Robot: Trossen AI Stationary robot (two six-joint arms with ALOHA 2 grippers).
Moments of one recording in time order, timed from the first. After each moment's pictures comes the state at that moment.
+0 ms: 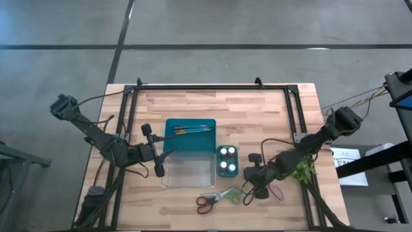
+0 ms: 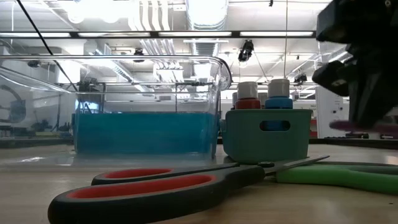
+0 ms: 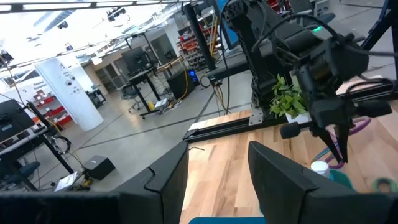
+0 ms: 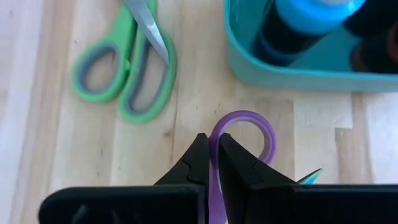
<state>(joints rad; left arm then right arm) -0.64 1.03 0.71 0.29 -0.97 0.38 0.58 1.50 0.77 -0.36 0.19 0.51</state>
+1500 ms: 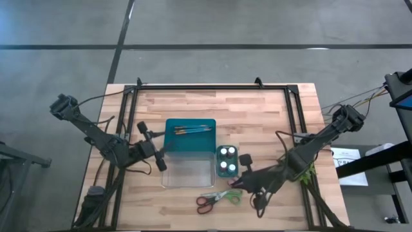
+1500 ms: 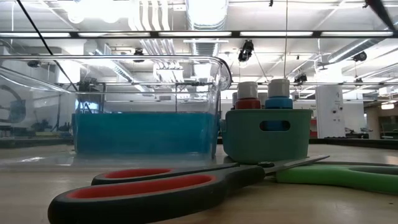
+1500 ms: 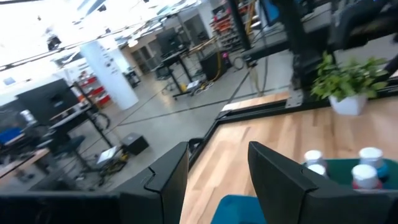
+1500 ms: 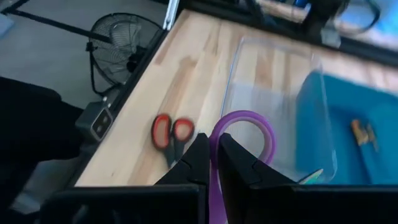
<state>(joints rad) -0.64 1.03 0.70 0.25 -1.14 0.36 0.63 1.44 1.17 -0.36 0.33 0.14</state>
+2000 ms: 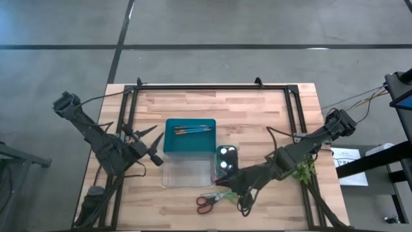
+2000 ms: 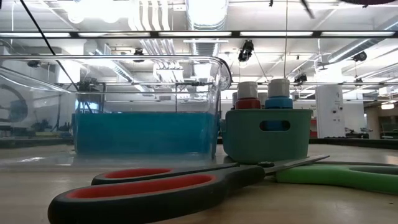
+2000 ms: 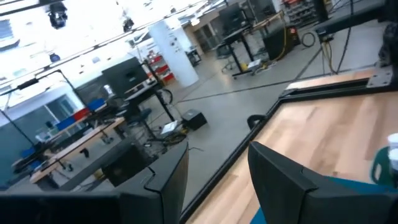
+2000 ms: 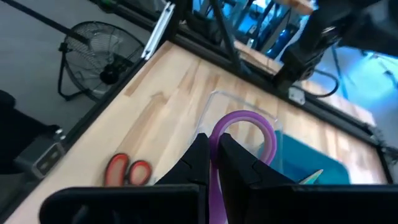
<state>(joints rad) -0.76 1.03 0.70 0.17 -1.56 0.32 0.54 1.59 1.41 -0.36 0.33 -0.13</state>
